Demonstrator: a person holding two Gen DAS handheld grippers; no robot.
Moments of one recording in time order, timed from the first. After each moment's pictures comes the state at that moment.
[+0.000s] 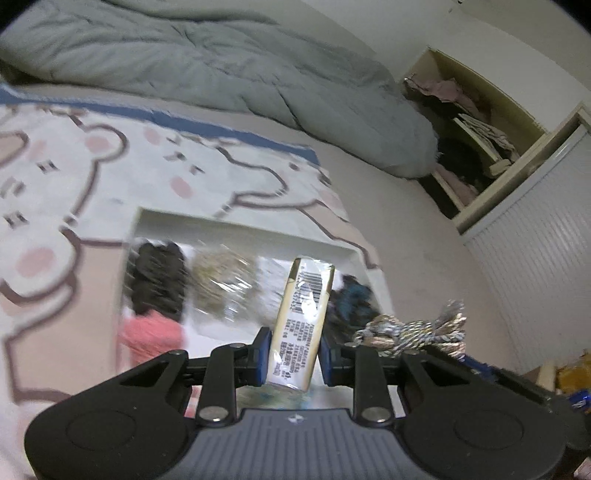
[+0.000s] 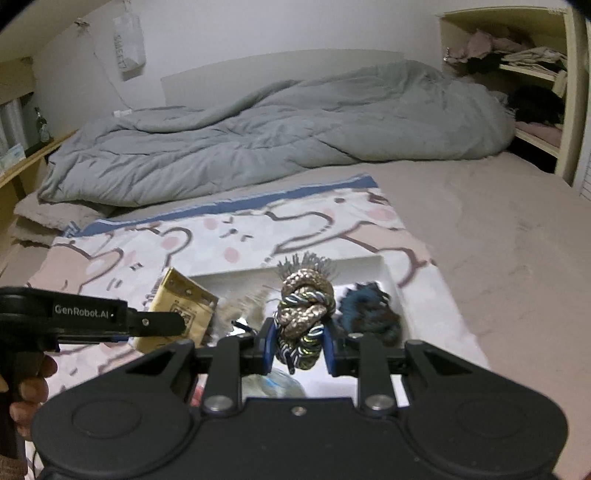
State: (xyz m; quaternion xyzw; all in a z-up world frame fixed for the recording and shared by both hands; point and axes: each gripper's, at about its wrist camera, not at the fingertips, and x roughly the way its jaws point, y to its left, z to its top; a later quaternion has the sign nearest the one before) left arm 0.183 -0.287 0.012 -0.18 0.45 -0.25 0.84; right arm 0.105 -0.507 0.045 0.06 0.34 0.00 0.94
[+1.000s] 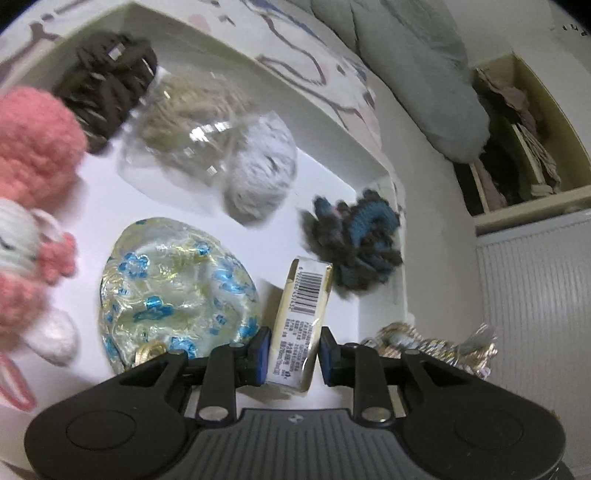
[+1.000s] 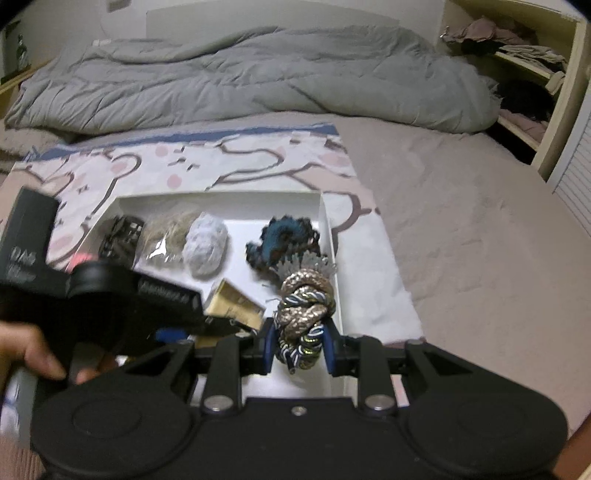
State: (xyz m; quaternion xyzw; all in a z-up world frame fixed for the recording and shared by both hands) left arm 0.193 -0.355 -0.094 -0.30 0.55 -0.19 0.75; right arm 0.103 -0.540 0.009 -0.02 0.41 -0.04 0.91
